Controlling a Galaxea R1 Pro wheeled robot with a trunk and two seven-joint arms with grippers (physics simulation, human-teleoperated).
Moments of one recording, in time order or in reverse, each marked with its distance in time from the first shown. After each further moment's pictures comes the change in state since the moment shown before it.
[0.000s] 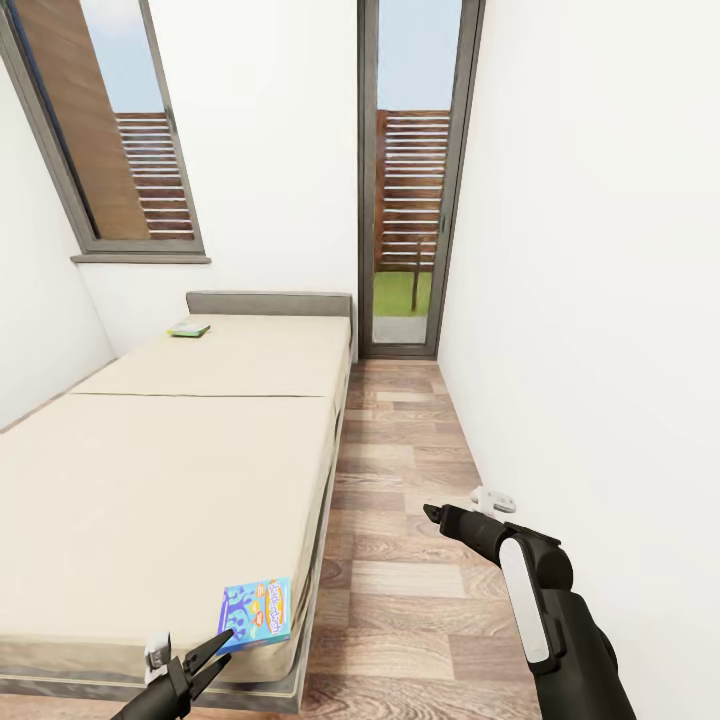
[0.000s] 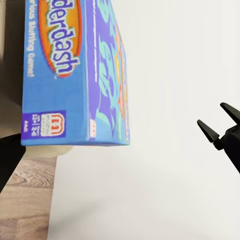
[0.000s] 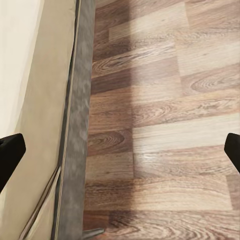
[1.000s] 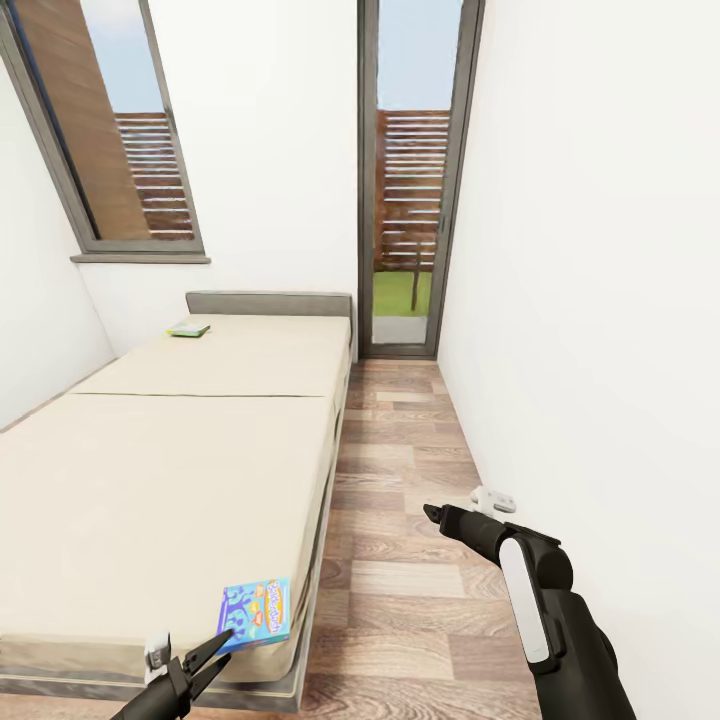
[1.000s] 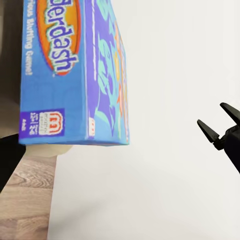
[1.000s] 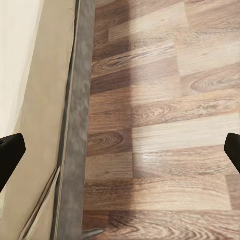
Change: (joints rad) left arm 0.000 0.000 0.000 0.000 0.000 0.000 0.000; right arm 0.000 0.000 0.000 0.000 0.000 0.000 0.000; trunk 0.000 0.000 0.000
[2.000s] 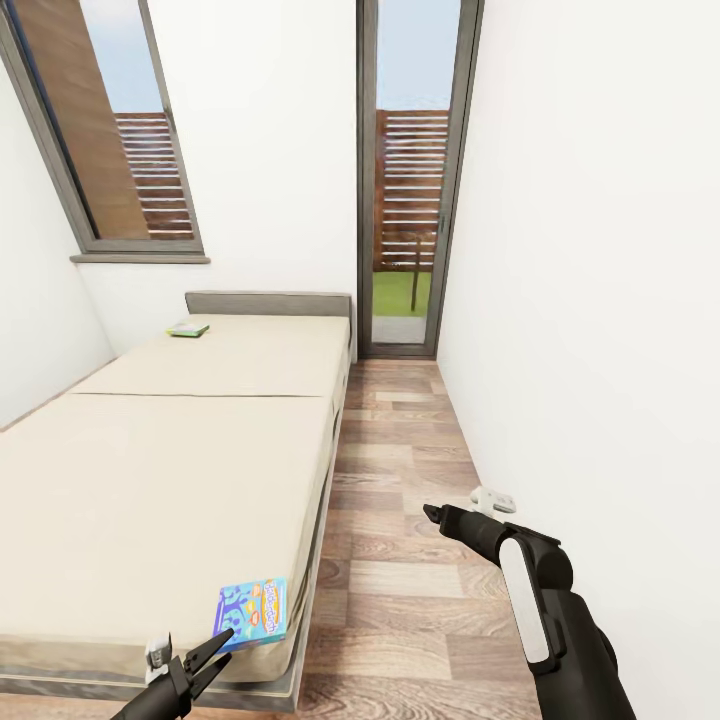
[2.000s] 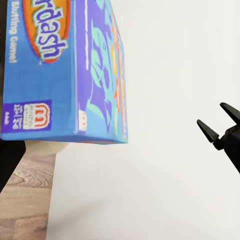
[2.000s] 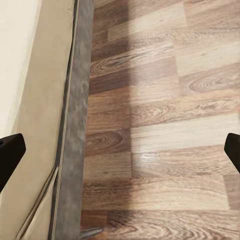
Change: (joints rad) left arm -0.002 -0.001 -0.001 0.000 0.000 0.002 0.002; right arm 0.000 0.000 0.000 0.001 0.000 0.000 0.000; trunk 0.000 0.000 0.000
